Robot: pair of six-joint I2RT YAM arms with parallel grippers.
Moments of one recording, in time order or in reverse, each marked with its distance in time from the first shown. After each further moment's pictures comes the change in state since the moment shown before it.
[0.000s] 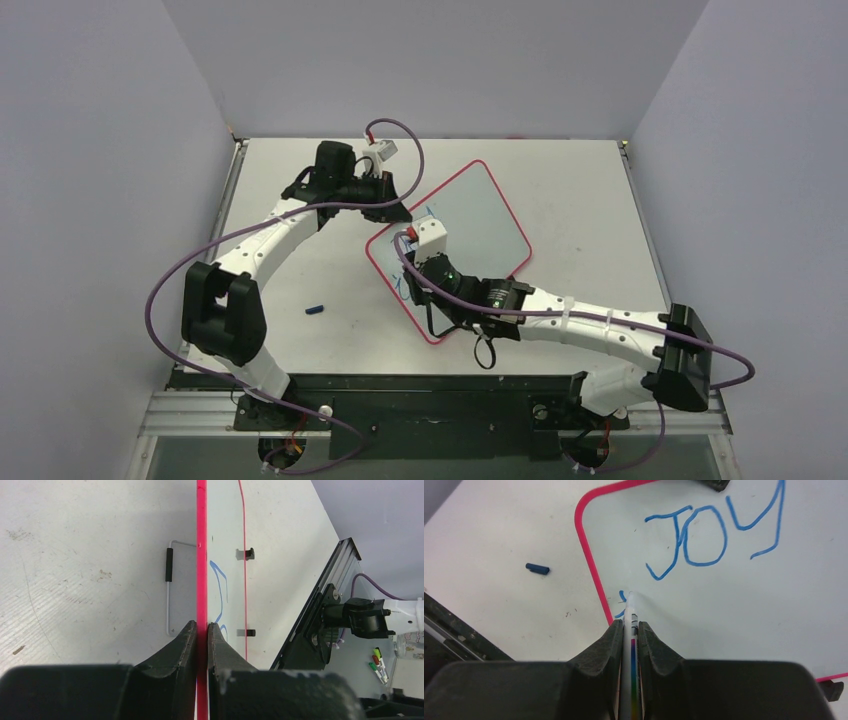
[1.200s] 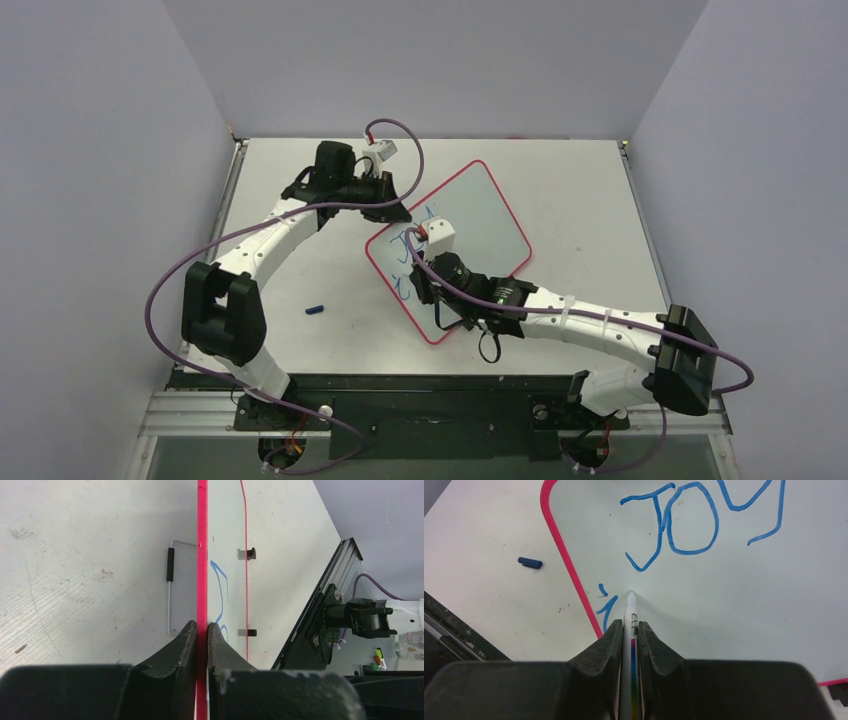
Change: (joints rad) left arm 0.000 -0.002 0.000 -0.002 -0.001 0.001; right arm -0.079 -0.045 -0.100 0.072 -0.096 0.014
